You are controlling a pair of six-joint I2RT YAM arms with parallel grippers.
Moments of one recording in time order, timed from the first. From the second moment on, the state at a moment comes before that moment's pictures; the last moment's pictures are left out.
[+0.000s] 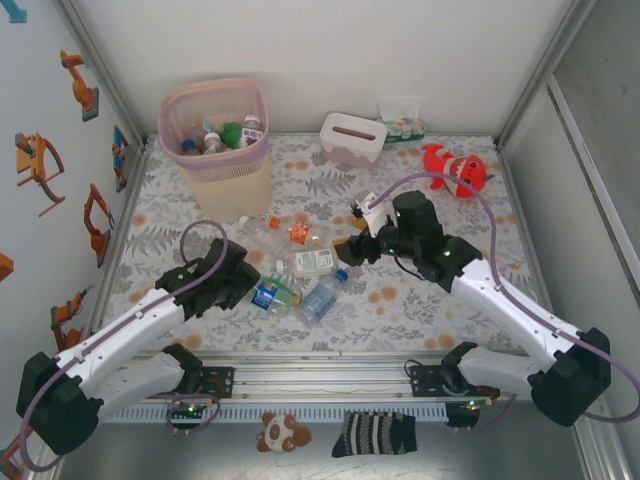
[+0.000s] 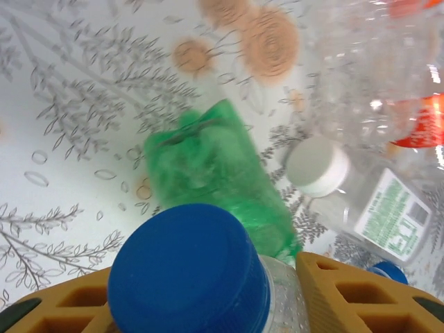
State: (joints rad) left arm -0.68 0.97 0.67 -0.73 -0.13 -1.32; right arm 0.64 1.13 0.93 -0.33 -0.38 -0.04
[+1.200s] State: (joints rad) left arm -0.39 1.30 1.57 -0.74 -0.14 -0.17; right arm 0.64 1.21 1.12 -0.39 -0.37 -0.12
